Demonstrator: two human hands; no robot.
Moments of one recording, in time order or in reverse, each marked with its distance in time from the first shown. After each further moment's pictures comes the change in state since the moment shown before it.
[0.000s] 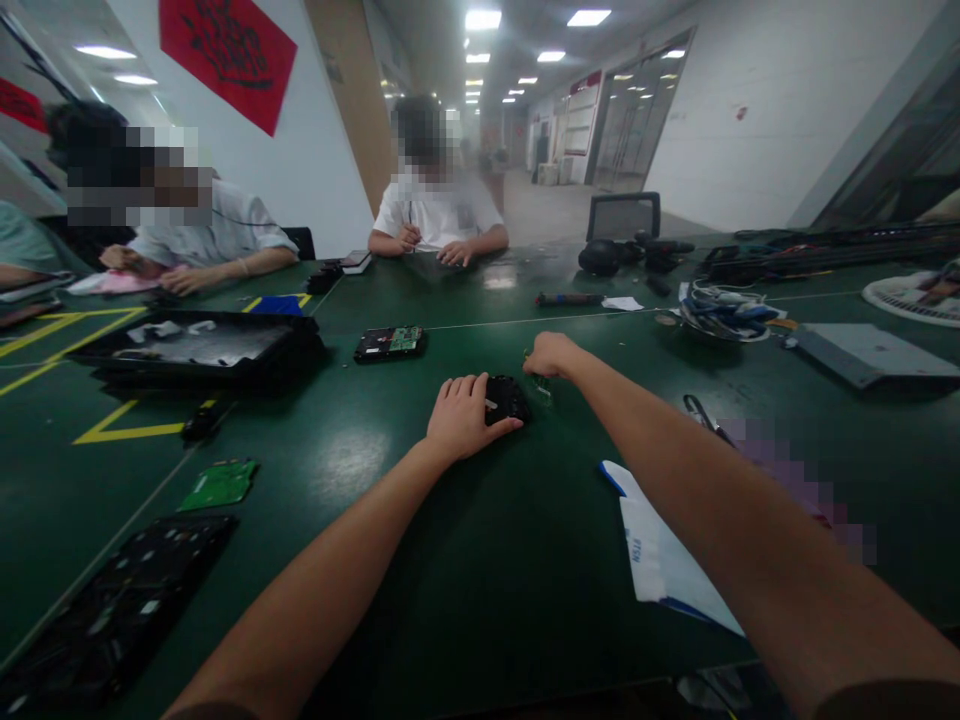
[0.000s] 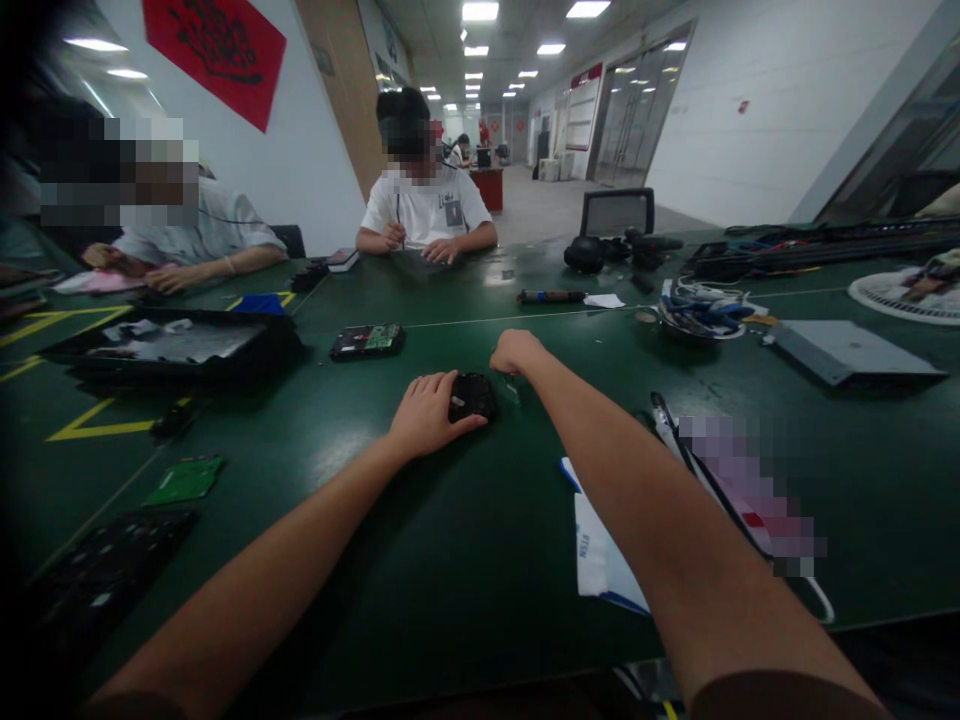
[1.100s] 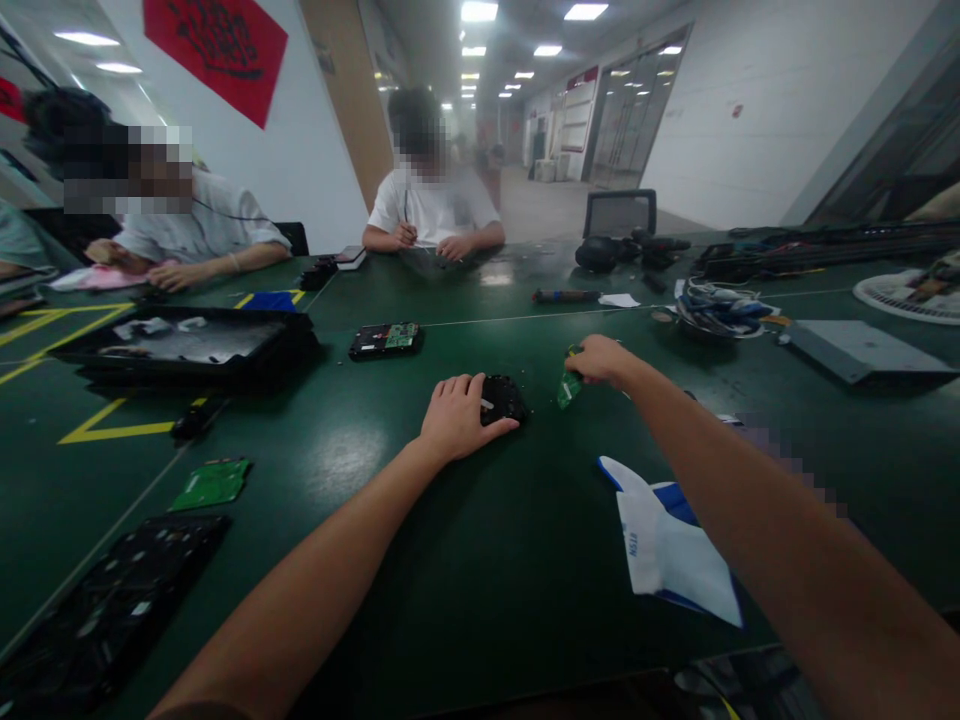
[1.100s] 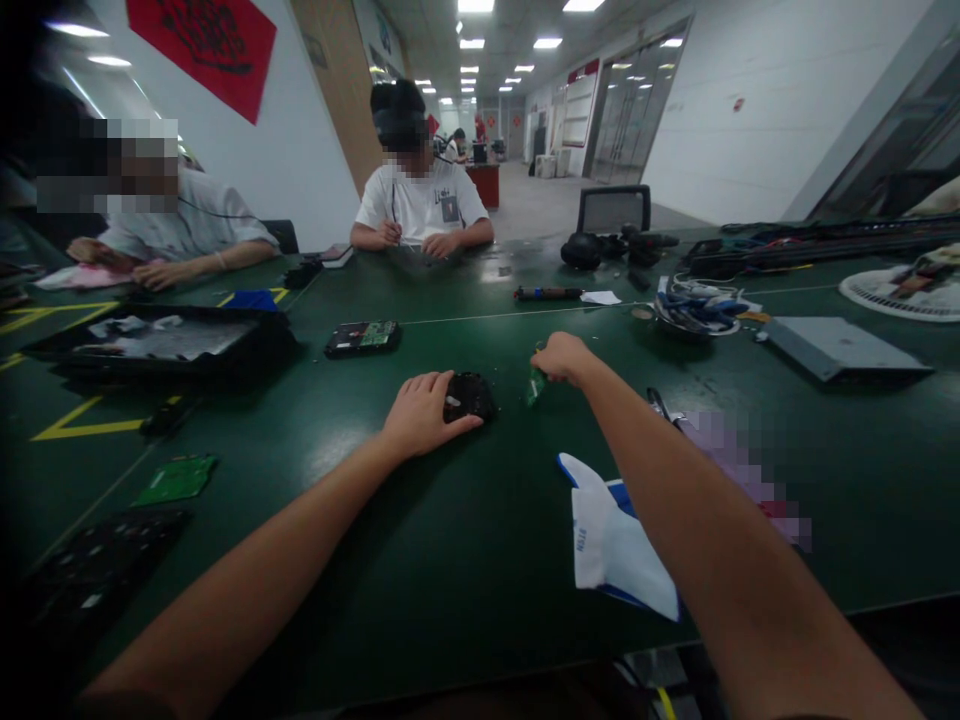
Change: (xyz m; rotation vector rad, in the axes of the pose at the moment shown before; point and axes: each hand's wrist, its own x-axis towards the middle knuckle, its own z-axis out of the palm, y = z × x) left_hand -0.005 -0.001 -0.006 -0.005 -0.021 0.002; right_hand -0.031 0.077 0.001 0.290 0.041 0.166
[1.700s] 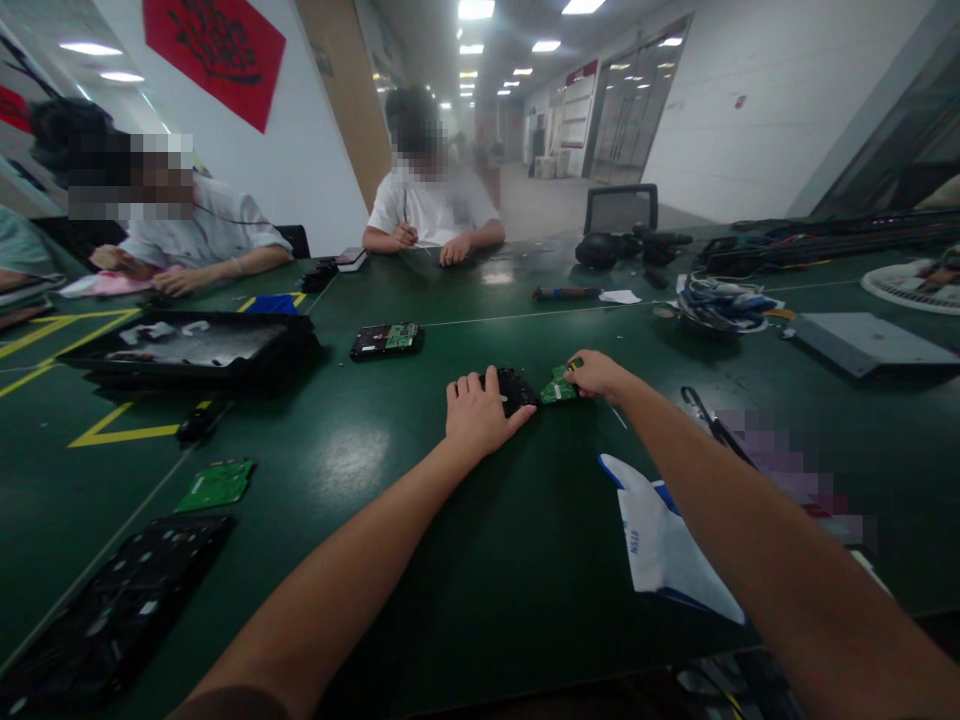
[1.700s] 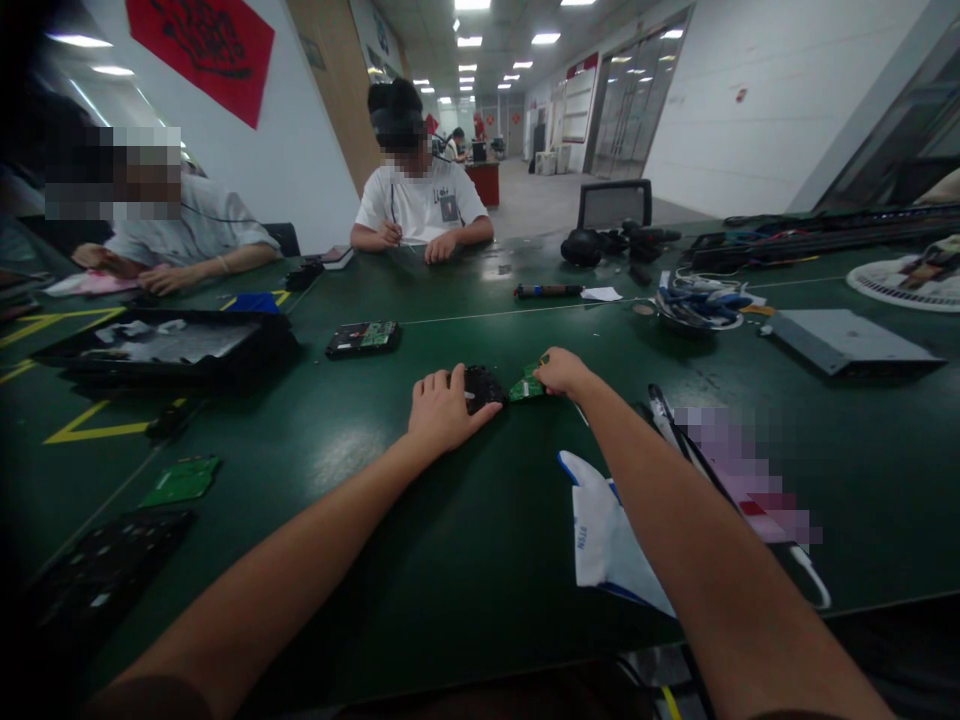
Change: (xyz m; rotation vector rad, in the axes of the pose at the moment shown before) left_hand 0.015 0.041 0.013 0.045 0.036 -0.159; right_hand 0.006 0.023 0.040 0.289 -0.022 0.032
